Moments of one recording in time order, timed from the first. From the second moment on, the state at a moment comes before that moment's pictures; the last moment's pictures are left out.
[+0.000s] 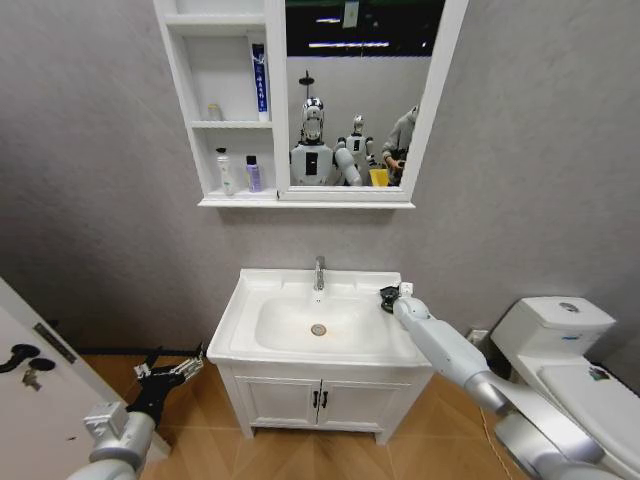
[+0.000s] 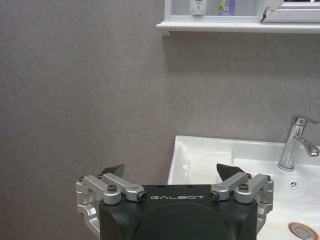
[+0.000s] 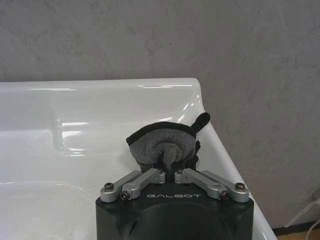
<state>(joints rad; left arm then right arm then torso) 1.83 -1.26 -0.85 -2.36 -0.50 0.28 -0.08 -0.40 1.05 -0.13 0.95 0.93 -0.39 0.39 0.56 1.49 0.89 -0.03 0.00</state>
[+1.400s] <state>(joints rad) 1.83 -1.26 -0.85 -2.36 -0.50 0.28 -0.08 -0.52 0.96 -0.38 1.38 1.14 -0.50 0.70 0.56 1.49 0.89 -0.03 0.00</state>
